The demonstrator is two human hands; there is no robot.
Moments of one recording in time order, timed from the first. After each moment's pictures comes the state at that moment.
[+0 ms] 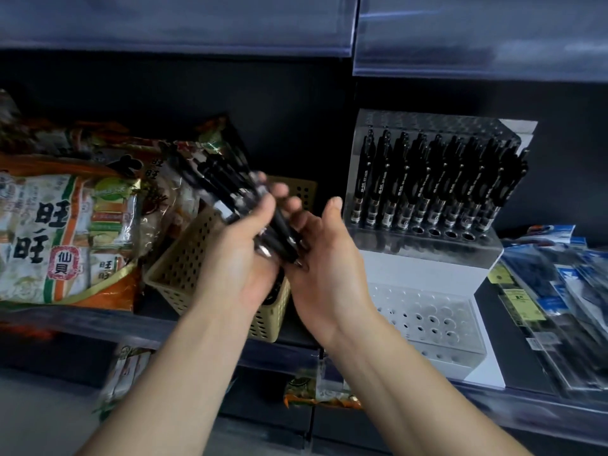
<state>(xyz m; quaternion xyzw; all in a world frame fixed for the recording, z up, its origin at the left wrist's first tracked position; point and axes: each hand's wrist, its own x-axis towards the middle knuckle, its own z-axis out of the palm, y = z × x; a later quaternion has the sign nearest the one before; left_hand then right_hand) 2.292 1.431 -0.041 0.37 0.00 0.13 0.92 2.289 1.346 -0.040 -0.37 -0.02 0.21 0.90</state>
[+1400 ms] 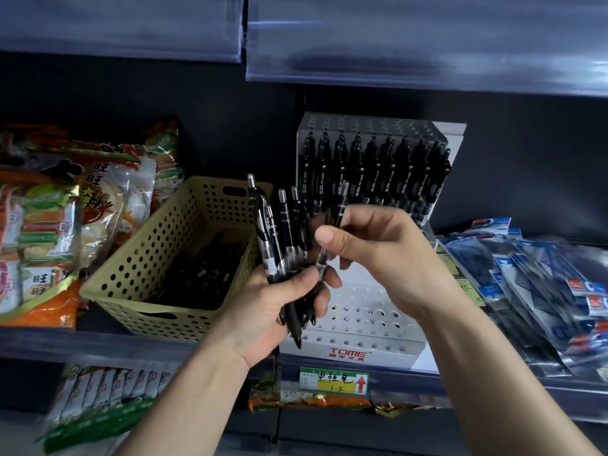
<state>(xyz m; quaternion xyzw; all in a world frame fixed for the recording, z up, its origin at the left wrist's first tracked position) 2.280 1.375 -0.082 0.52 -0.12 -0.09 0.84 2.315 1.222 -0.028 -0.72 -0.24 0.03 0.66</state>
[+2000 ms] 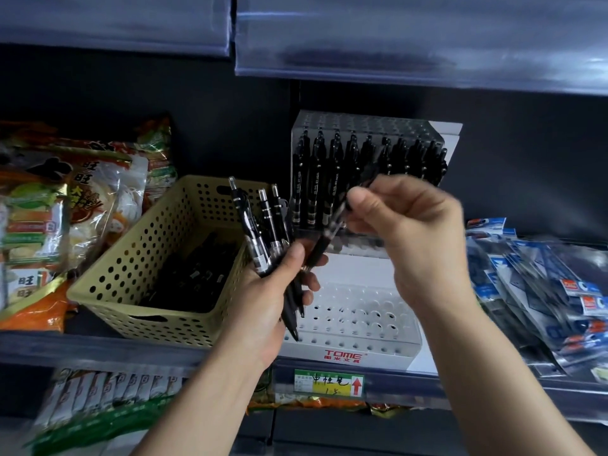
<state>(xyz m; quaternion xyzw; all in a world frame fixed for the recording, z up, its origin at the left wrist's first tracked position) 2.281 1.356 -0.076 0.53 0.05 0.04 0.85 2.317 1.220 -0.019 -0.63 -0.12 -0.13 0.76</state>
